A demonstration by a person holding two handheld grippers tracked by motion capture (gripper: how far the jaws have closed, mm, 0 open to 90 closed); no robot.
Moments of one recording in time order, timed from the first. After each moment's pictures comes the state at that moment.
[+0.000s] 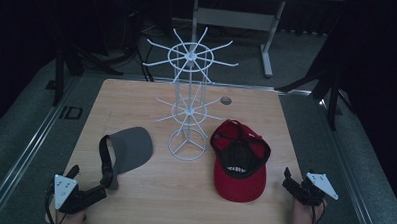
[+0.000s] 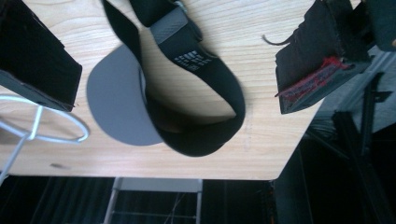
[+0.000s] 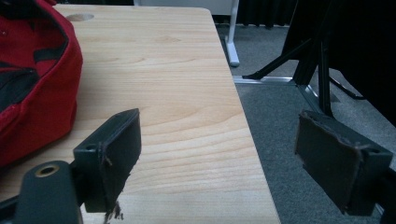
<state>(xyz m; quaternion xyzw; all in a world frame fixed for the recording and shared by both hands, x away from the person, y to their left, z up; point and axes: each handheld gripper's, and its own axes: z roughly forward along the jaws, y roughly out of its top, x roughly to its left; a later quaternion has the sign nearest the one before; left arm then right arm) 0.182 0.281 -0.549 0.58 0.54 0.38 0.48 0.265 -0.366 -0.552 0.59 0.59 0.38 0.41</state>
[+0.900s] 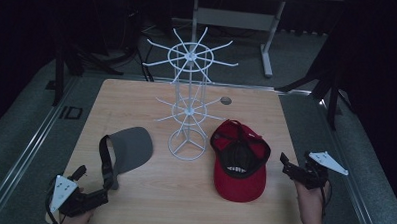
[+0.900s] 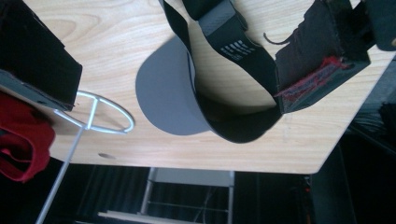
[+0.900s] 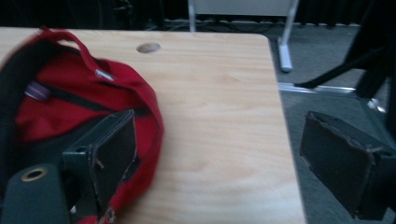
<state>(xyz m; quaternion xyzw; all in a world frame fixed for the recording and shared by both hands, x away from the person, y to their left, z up) 0.176 0.272 -0.538 0.59 0.51 0.34 0.52 0.292 -0.352 -0.482 0.54 0.65 0.42 0.33</state>
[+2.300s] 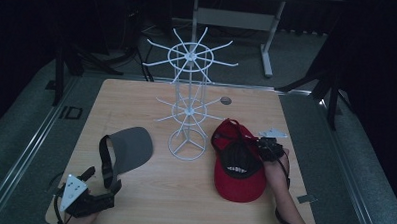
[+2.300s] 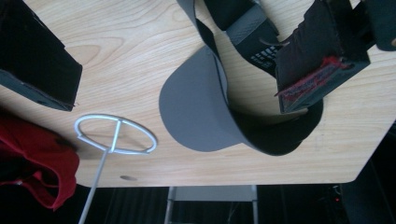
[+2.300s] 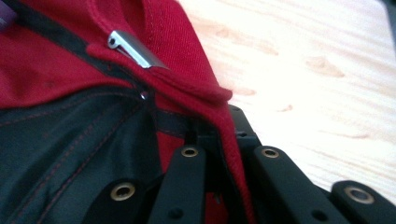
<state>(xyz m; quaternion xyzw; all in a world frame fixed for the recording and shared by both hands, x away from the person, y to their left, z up) 0.178 0.260 -0.539 0.64 0.48 0.32 0.51 0.389 -0.269 -0.523 0.47 0.78 0.30 0.29</state>
